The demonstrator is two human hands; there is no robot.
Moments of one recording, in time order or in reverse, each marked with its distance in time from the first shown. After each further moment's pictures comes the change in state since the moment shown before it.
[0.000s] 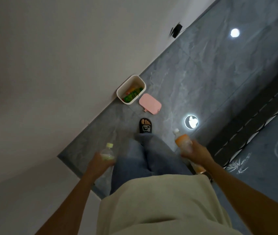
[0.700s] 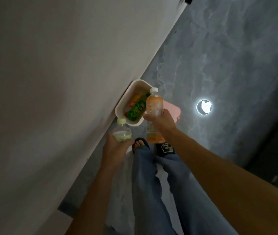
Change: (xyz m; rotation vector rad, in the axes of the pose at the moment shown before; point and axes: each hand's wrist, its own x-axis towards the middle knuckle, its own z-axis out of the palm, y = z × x) left_hand 0.338 0.163 0.013 -0.182 0.073 0.170; right_hand 0.346 -0.280 0.071 0.839 0.048 0.060
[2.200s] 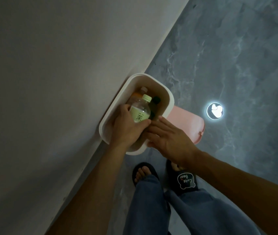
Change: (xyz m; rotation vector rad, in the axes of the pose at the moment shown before) left_hand 0.266 0.002 0.124 0.387 0.009 0.352; right_hand 0.219 0.106 0.037 -1.170 -0.080 -1.214
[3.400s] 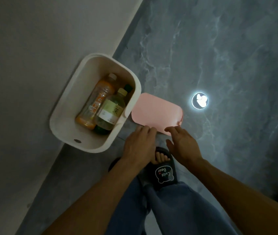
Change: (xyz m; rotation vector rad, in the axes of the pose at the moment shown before) left_hand -0.050 0.000 0.144 0.556 -0.207 0.567; right_hand -0.108 0.076 0.095 0.219 -0.068 0.740
